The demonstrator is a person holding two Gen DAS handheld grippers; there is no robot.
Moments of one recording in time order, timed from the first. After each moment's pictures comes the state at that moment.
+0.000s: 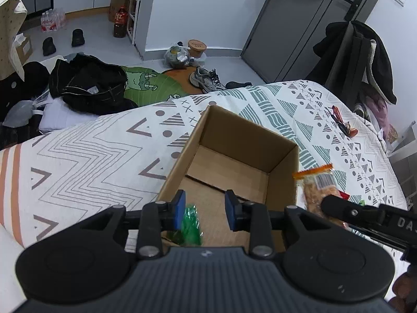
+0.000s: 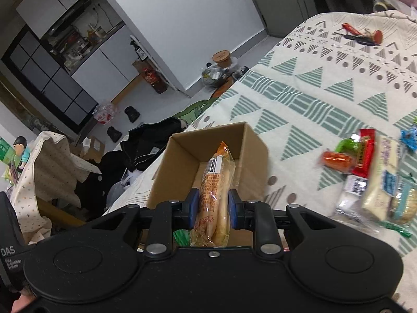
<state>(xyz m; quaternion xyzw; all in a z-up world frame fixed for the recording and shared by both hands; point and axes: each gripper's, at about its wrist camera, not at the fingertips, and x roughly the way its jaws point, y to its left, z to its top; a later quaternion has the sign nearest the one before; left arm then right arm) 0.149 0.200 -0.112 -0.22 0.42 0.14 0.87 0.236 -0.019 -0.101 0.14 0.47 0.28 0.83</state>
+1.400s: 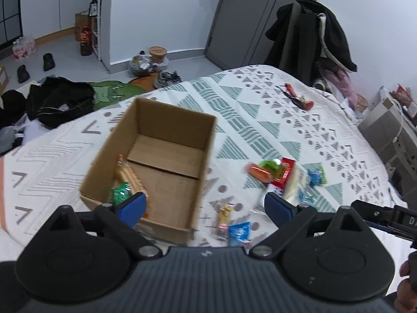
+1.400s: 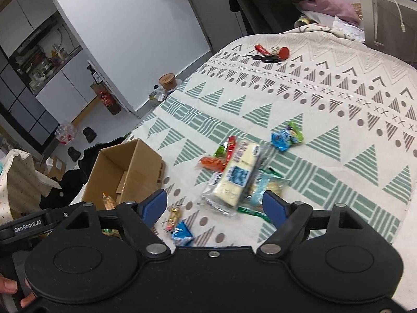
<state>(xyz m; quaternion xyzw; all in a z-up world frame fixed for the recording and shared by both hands) 0.131 0.086 -0.077 -0.17 0.41 0.08 0.89 0.209 -0.200 -0.084 0.12 0.44 0.18 0.87</state>
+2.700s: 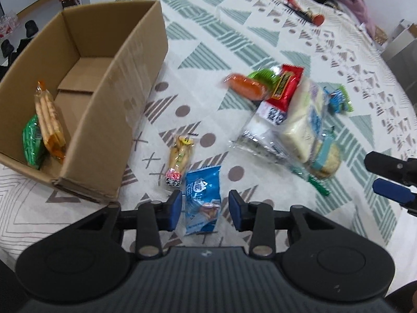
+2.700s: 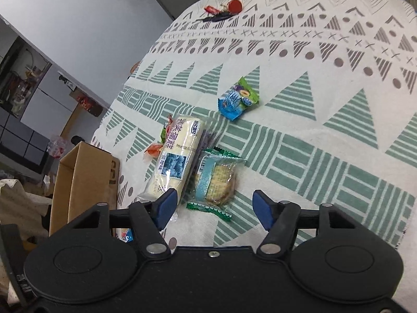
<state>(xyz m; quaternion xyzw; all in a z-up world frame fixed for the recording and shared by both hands) 0.200 0.003 -0.200 -0.14 0.55 0.08 0.82 0.263 -0.244 -0.180 0.20 0.51 0.15 0.82</state>
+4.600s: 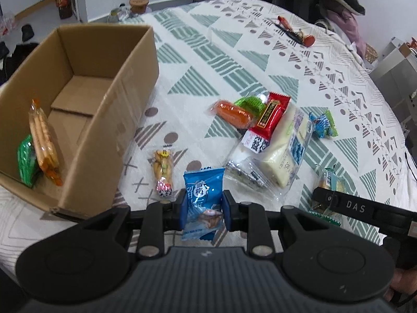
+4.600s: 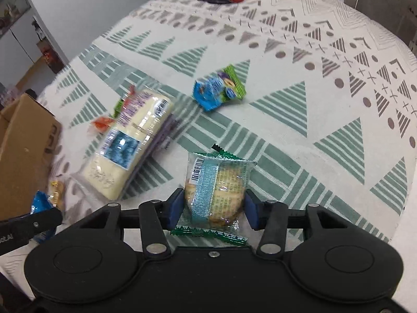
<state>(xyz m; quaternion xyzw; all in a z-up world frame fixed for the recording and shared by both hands) 0.206 0.006 -0.178 -0.16 0.51 0.06 0.85 0.275 -0.209 -0.199 0.03 0.52 0.09 0.85</state>
